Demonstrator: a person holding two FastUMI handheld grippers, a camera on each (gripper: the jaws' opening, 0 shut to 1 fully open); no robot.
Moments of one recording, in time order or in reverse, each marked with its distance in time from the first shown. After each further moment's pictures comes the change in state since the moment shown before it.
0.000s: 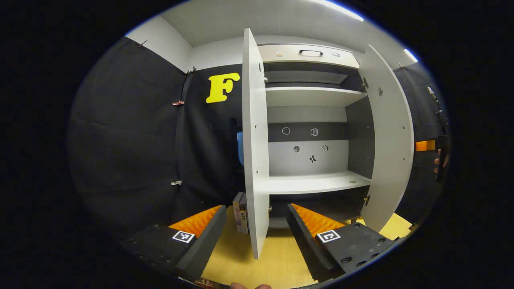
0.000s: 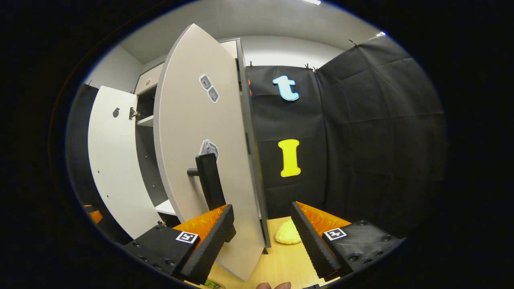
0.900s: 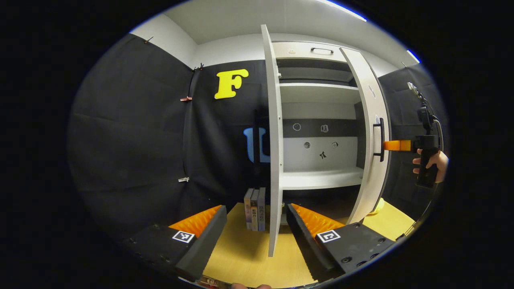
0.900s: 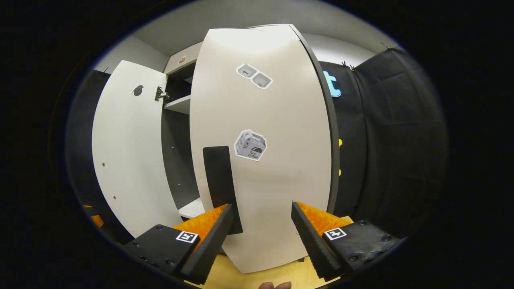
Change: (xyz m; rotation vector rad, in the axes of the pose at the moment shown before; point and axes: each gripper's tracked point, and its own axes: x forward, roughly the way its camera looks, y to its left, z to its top) left arm 0.005 0.048 -0.014 -0.018 0.022 0.041; right arm 0.085 0.134 -0.030 -0.047 0.017 0.142
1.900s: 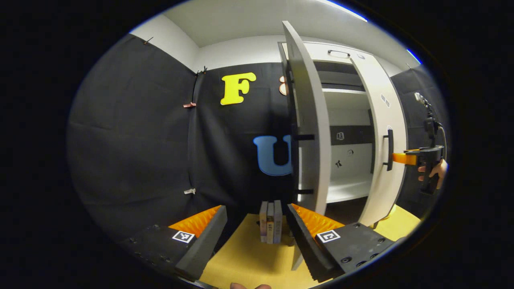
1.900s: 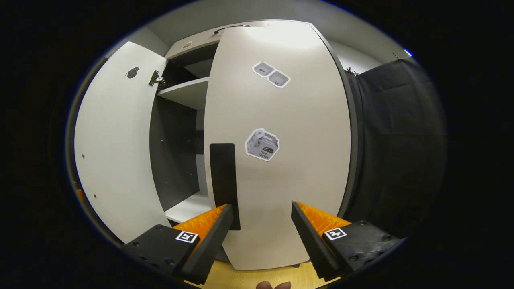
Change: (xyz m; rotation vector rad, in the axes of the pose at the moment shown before) left arm 0.070 0.073 0.051 0.043 -0.056 0.036; right arm 0.035 0.018 -0.003 -0.077 0.003 -0.070
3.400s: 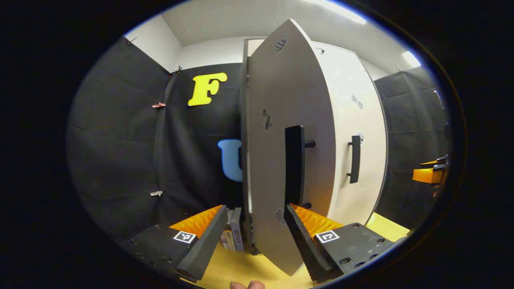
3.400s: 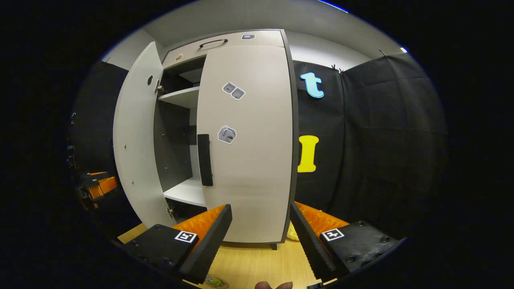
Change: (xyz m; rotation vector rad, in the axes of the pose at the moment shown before) left arm 0.024 -0.165 0.010 -0.032 -0.008 -0.210; right arm -0.118 -0.088 -0.005 0.001 0.059 -0.060
